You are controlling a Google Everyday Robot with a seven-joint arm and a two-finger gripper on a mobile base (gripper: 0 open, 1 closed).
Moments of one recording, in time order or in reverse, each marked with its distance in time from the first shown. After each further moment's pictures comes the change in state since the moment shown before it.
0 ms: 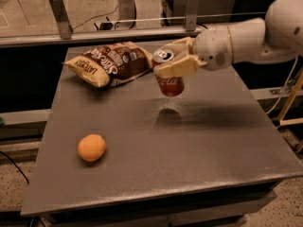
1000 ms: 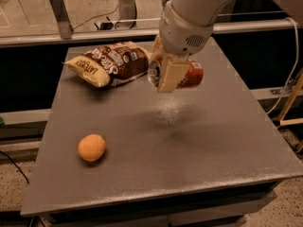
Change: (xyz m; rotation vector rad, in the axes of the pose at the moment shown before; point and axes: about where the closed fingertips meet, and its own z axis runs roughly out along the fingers) arm 0.000 0.051 0.001 -0.141 0.896 -0.397
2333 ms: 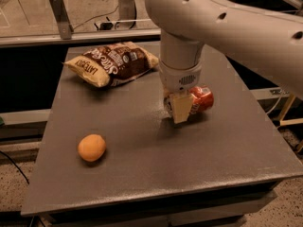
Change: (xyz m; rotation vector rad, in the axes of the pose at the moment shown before) arm 0.064 0.031 0.080 -0.161 0.312 -0.005
